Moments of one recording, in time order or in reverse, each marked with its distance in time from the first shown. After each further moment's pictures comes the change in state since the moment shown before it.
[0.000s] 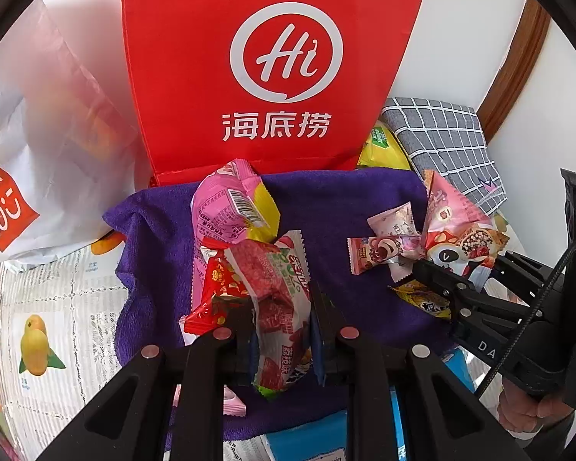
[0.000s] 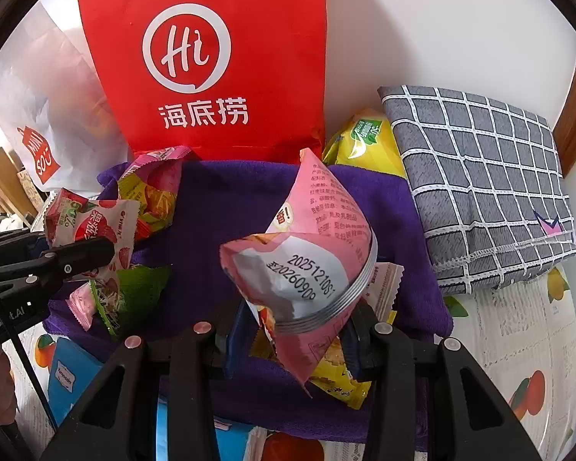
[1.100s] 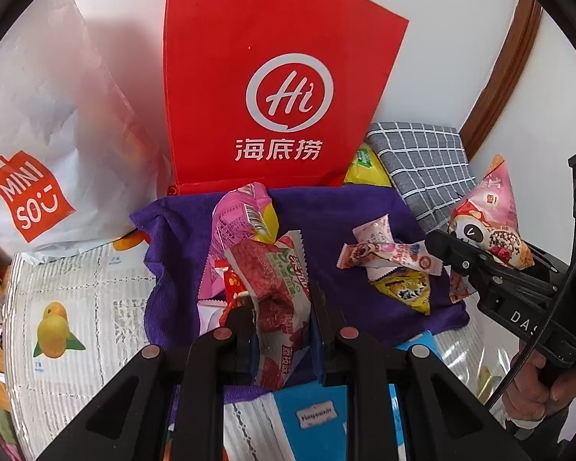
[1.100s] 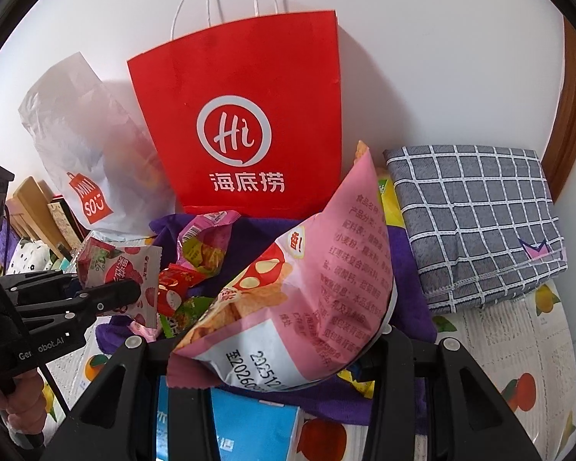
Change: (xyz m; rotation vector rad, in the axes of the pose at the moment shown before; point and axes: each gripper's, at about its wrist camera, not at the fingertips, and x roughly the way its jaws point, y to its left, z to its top) left arm -0.049 0.009 -0.010 -0.021 -0.061 -0.031; right arm -0.068 0.015 0.013 0.021 -0.144 0.060
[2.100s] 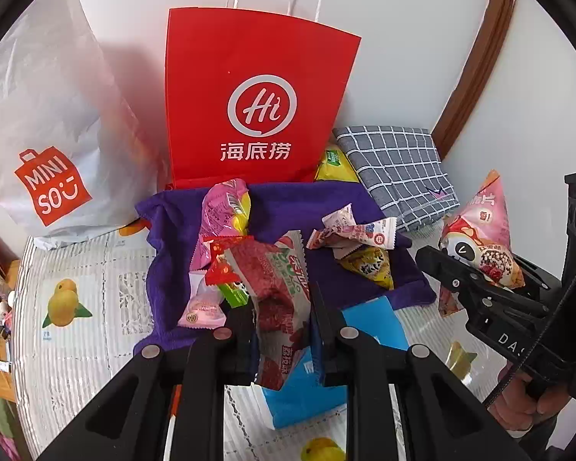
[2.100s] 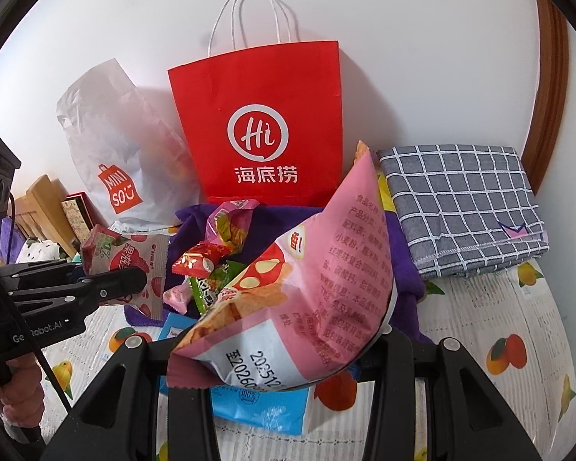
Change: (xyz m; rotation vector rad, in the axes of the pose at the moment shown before) left arm -0.055 -0.019 -0.030 0.018 -0.038 -0.038; right arm -0.064 0.020 -0.038 0.007 -0.049 -0.001
